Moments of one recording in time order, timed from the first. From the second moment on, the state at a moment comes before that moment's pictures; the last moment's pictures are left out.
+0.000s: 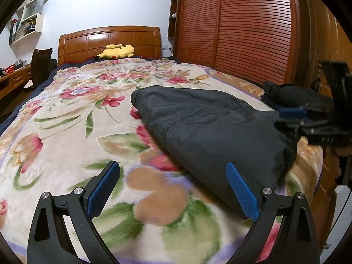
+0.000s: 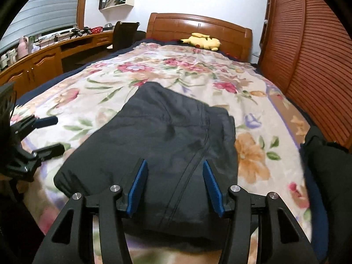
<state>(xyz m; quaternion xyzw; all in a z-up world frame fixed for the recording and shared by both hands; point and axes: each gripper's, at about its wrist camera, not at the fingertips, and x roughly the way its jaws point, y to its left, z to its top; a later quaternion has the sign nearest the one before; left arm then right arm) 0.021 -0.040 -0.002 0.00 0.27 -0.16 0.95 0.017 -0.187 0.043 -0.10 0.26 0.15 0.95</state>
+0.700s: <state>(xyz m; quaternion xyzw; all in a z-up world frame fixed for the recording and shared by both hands) 0.020 -0.039 -0.011 0.01 0.28 -0.15 0.95 -0.042 -0.215 0.010 -0.08 0.25 0.12 0.96</state>
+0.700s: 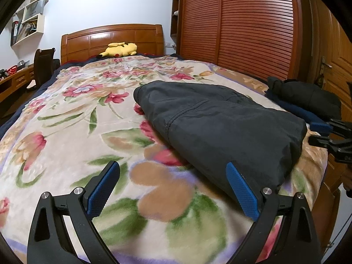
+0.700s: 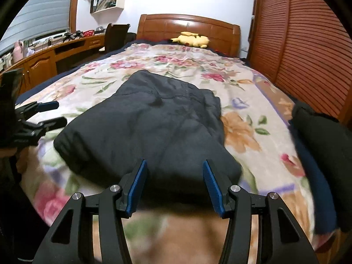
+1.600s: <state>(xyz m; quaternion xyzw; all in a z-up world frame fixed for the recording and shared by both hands) 0.050 -0.026 0.002 -0.02 0.31 -0.14 0.94 -0.011 -0.241 -0.032 -0.01 0.28 0.10 0.95</state>
